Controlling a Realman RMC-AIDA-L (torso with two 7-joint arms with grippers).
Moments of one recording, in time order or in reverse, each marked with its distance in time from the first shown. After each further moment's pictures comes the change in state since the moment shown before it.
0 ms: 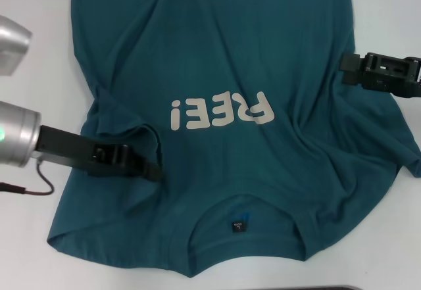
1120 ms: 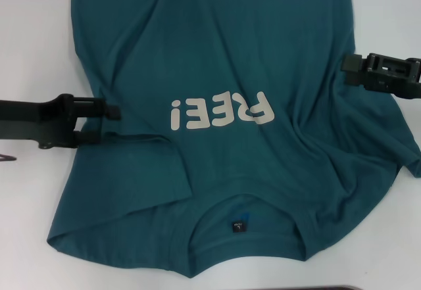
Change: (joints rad) left arm 0.012 0.106 -0.184 0.169 -0.017 -0.218 -0.139; right arm -0.006 0.000 0.008 0.002 -0.003 0.005 -0.001
